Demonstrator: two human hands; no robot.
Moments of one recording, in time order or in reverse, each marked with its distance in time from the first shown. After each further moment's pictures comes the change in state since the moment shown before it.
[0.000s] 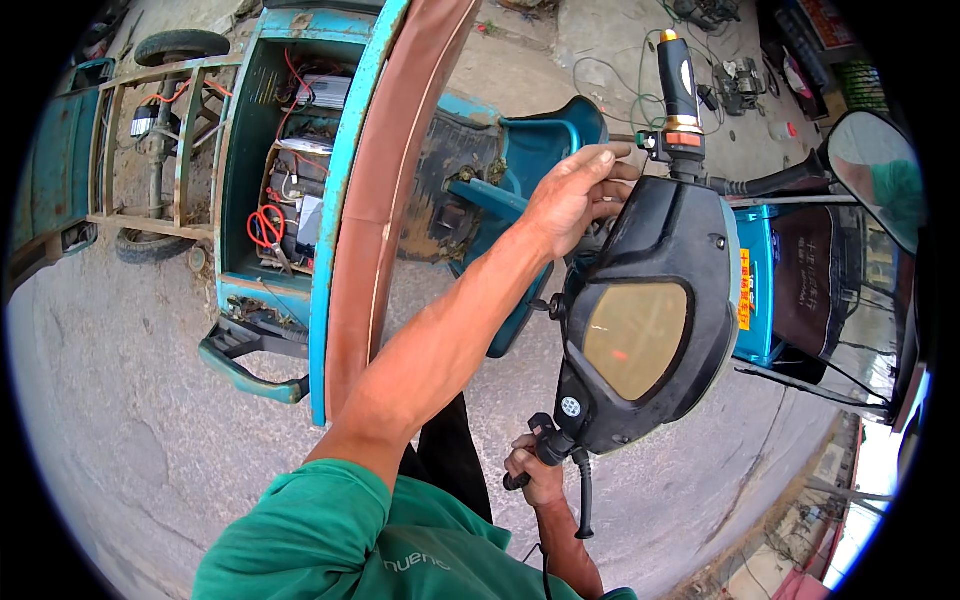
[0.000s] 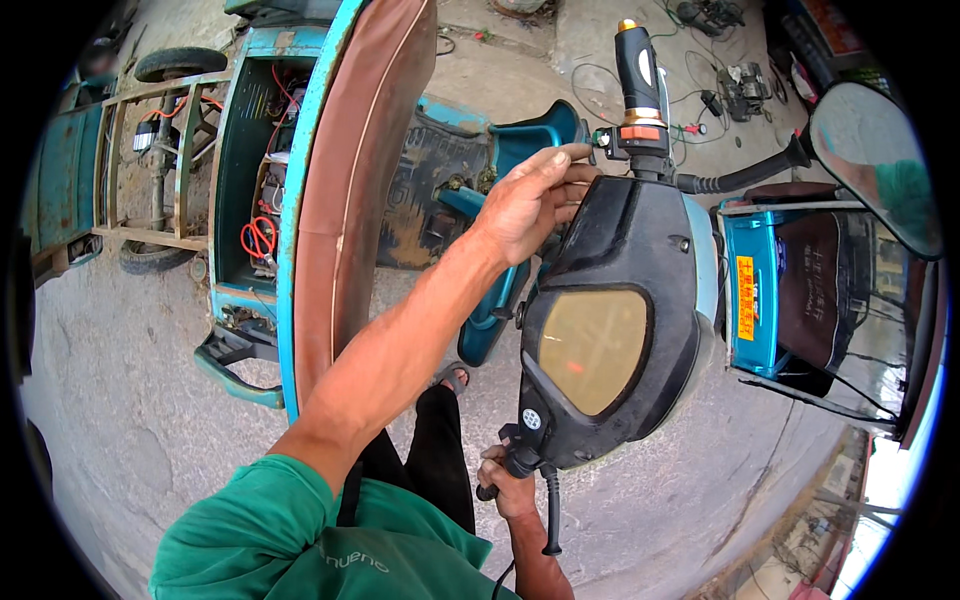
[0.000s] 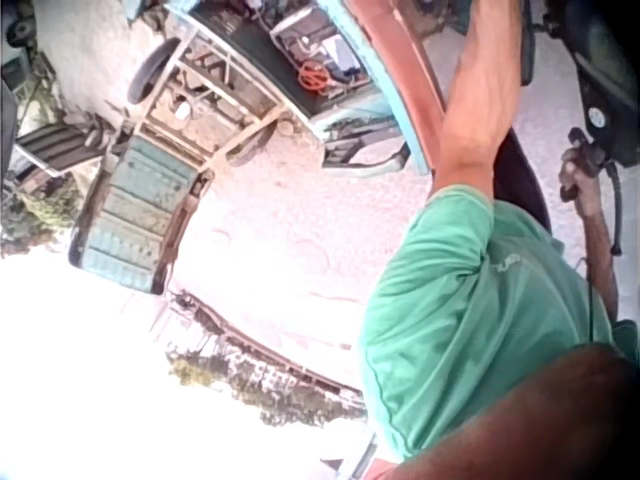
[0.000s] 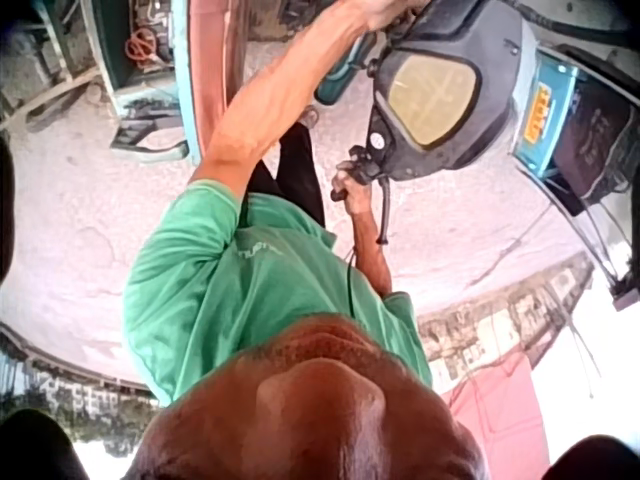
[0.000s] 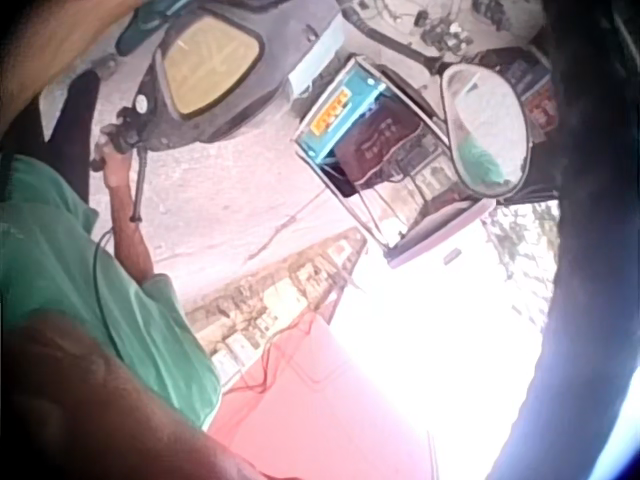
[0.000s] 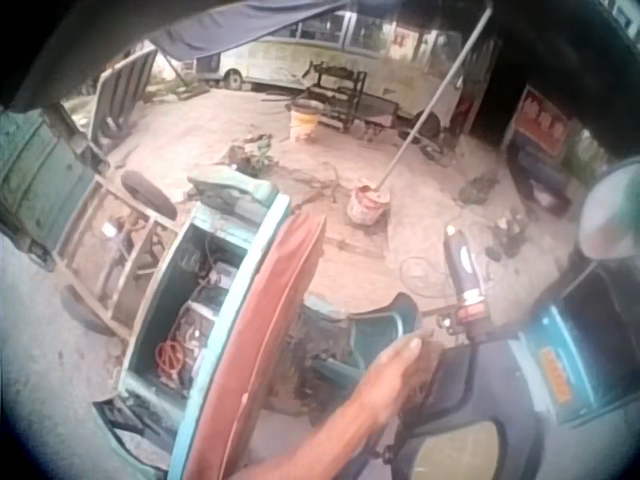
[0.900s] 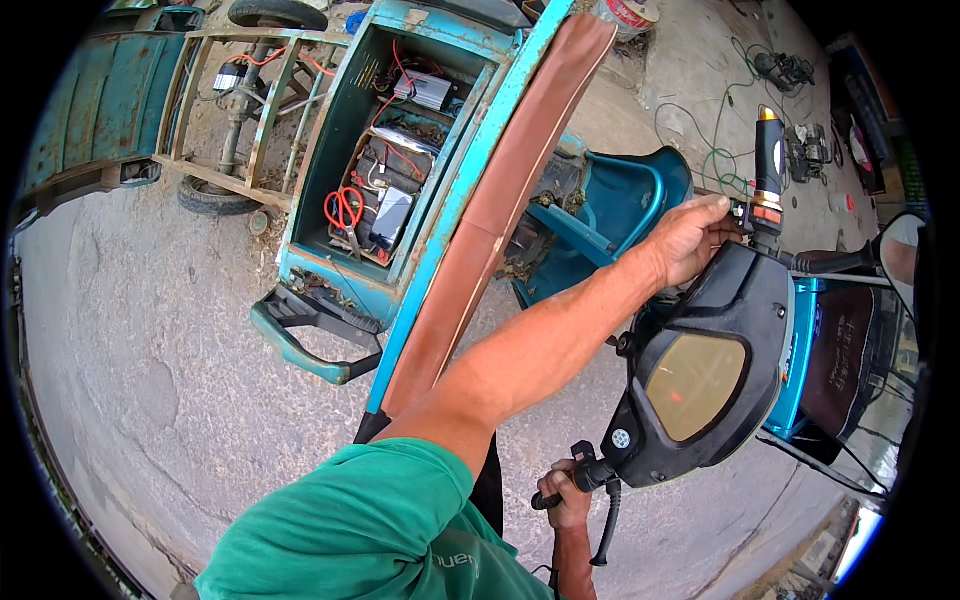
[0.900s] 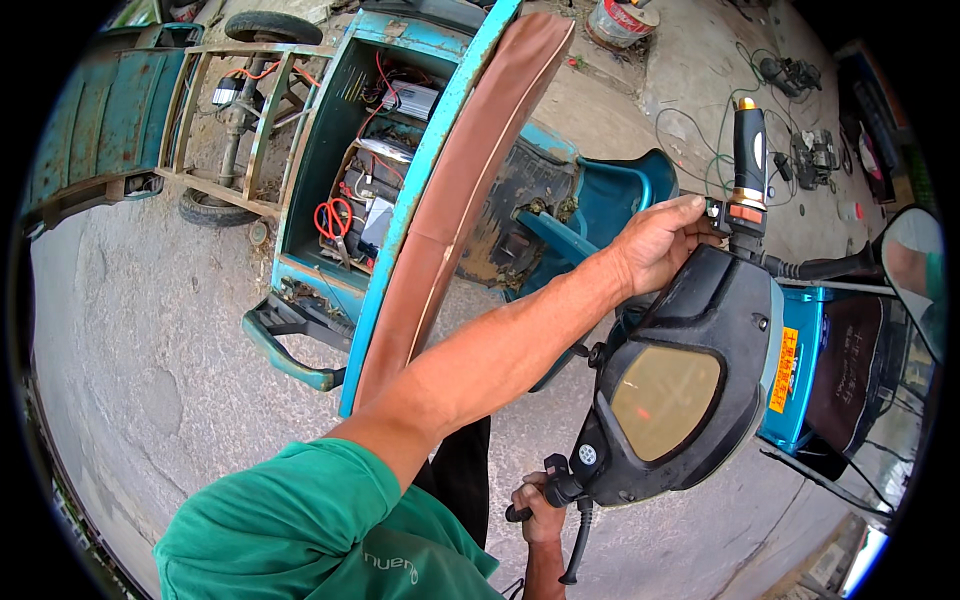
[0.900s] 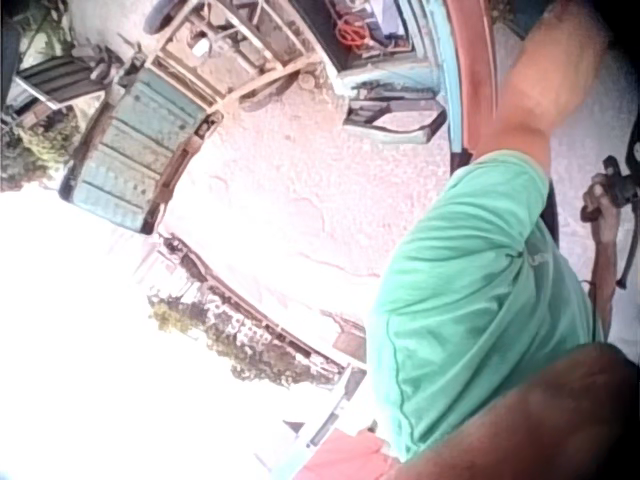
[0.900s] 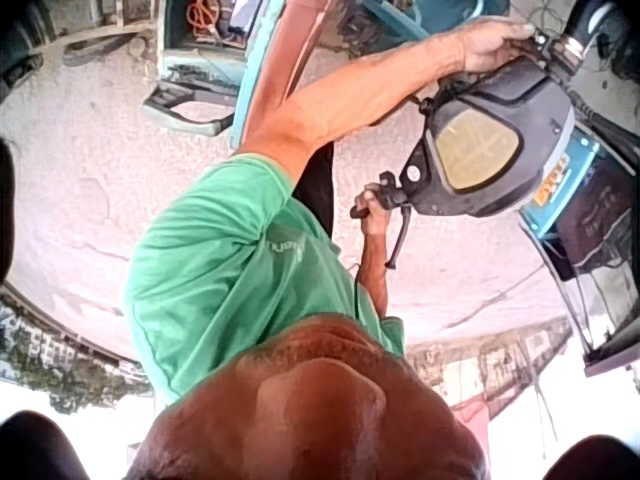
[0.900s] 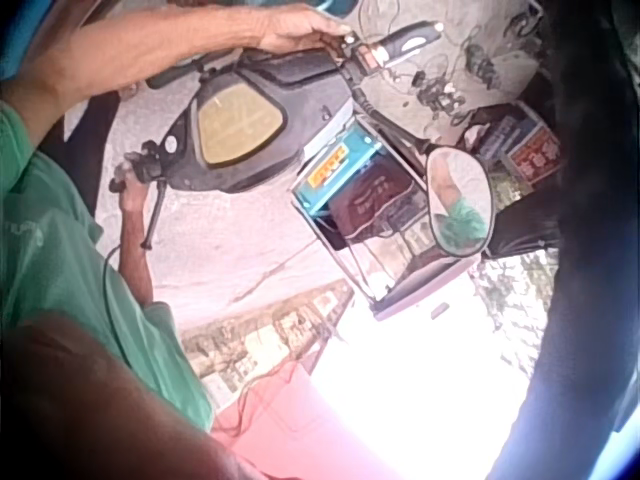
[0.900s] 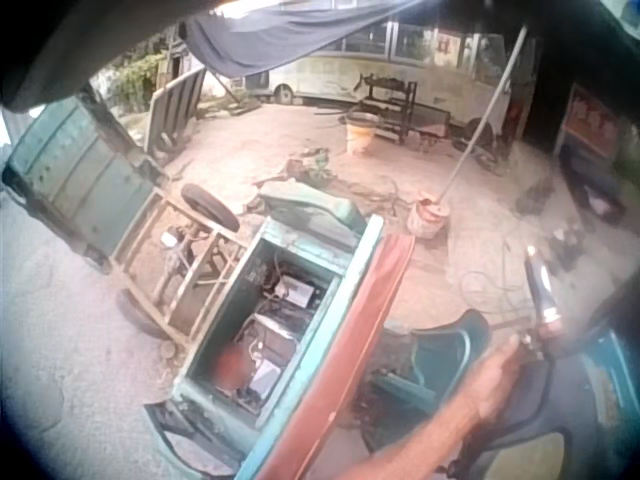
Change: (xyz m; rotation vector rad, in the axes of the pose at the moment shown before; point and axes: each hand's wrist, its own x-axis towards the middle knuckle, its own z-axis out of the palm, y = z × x) left_hand 0.037 -0.009 0.015 -0.339 -0.113 -0.028; right_hand 0.000 0.003 0.002 -0.016 0.003 -0.051
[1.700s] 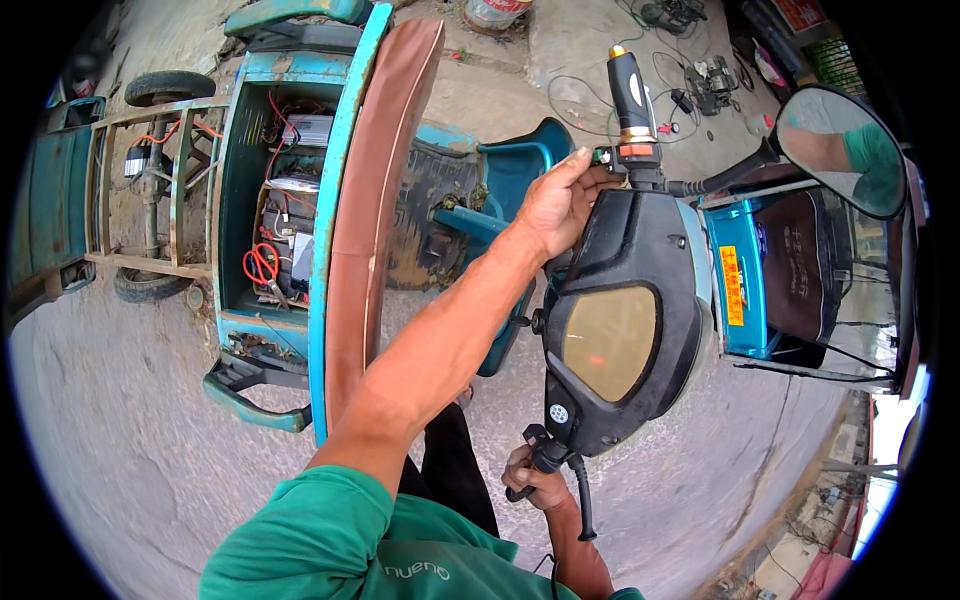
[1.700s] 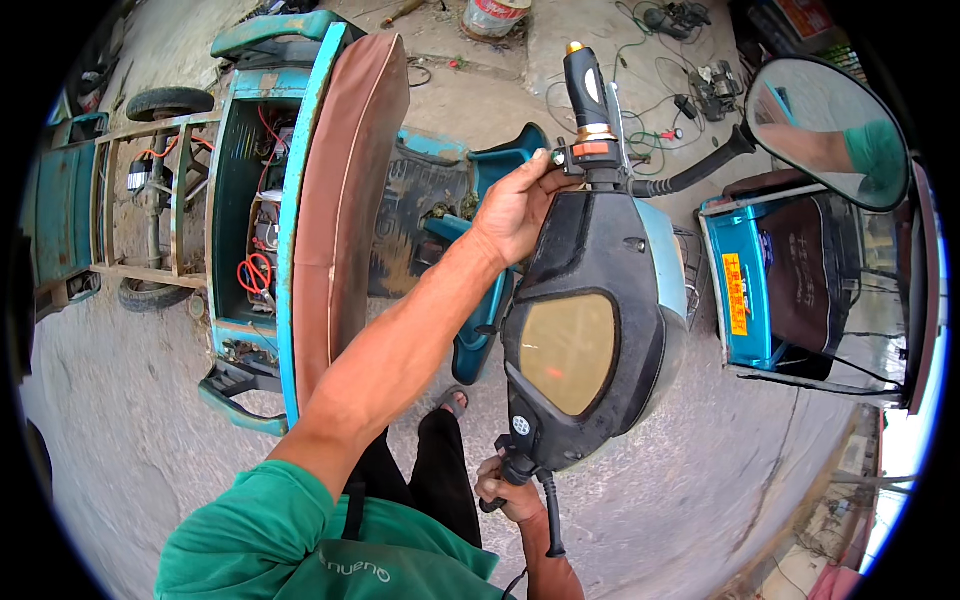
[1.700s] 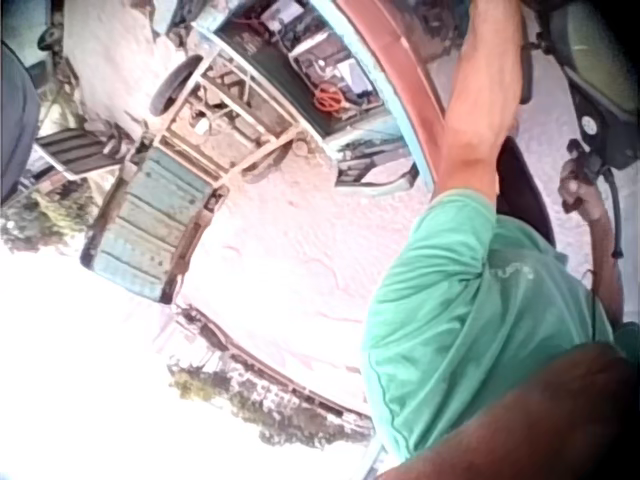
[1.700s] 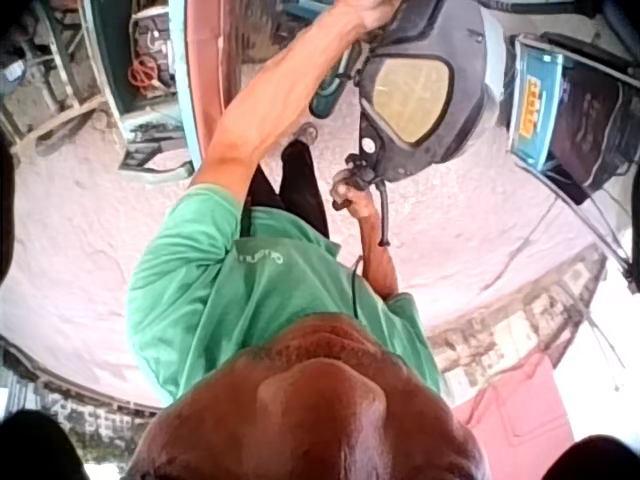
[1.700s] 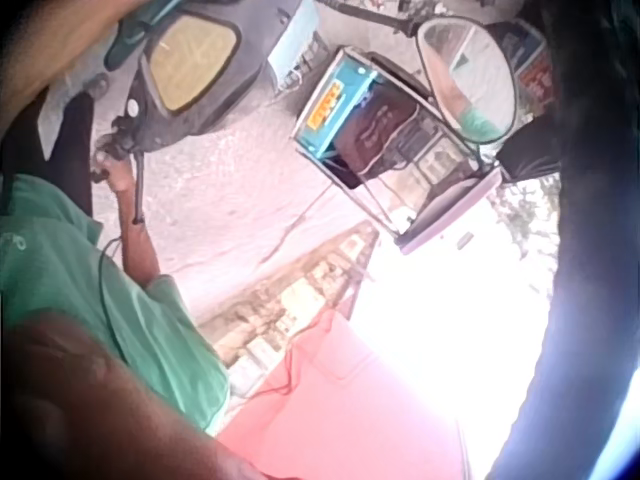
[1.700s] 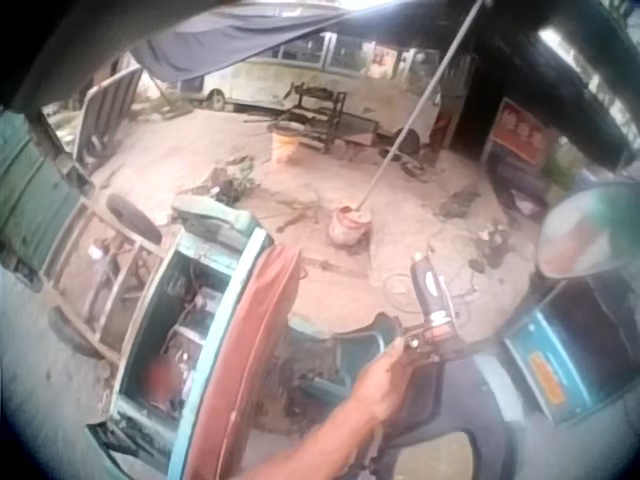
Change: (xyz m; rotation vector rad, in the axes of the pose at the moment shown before) left_hand 0.001 0.002 -0.005 0.015 0.081 -0.084; right_hand 0.011 -0.001 -0.024 0.183 -0.287 0.080
